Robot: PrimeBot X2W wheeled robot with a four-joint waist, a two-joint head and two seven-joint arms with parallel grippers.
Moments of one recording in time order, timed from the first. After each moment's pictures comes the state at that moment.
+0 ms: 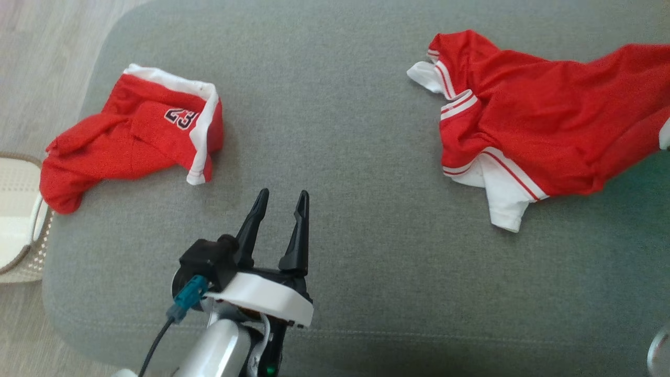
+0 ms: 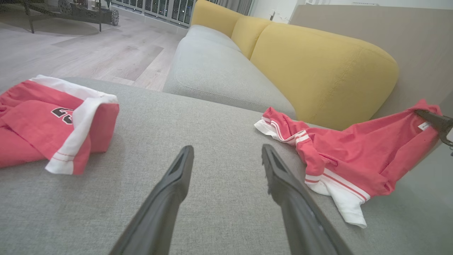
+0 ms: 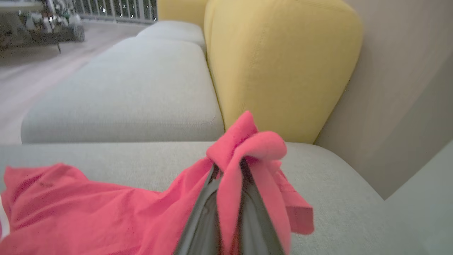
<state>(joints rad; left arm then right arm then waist) -0.14 0.05 -0.51 0.11 -0.43 0.13 -0.26 -0.81 -0.23 -0.54 0.79 -0.25 0.13 -0.11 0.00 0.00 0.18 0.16</state>
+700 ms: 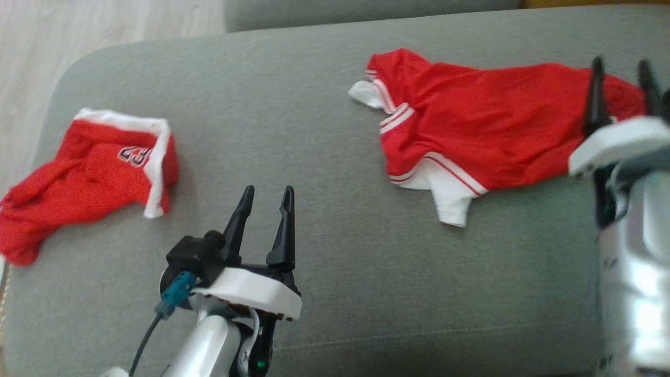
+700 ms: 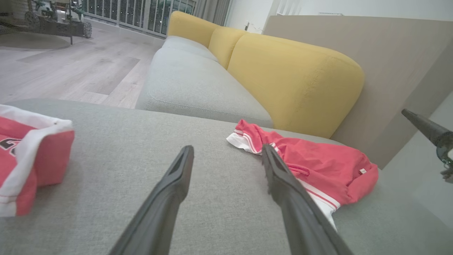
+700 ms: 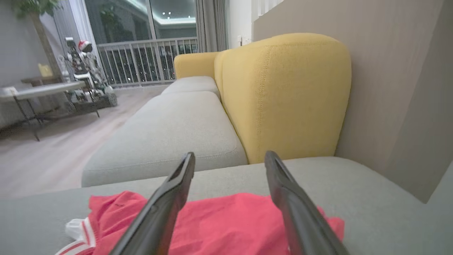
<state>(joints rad) -0.14 0.05 -0.46 0.12 -0.42 0.13 -0.26 -0.68 -0.06 -0.38 0.69 -0.08 0.13 -0.24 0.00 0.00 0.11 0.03</state>
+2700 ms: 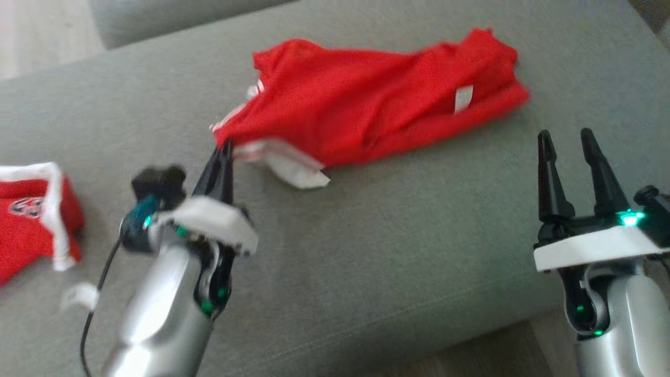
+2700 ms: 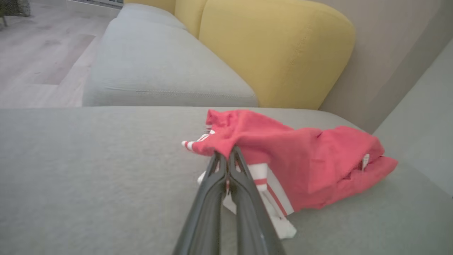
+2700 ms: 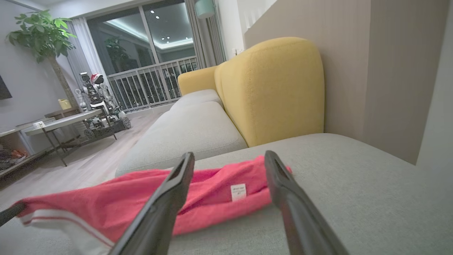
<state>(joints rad) -0.47 0.09 -0.40 0.53 -0.49 0.05 -0.25 -0.18 -0.05 -0.08 0.05 0.30 0.13 -0.17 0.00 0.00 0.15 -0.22</state>
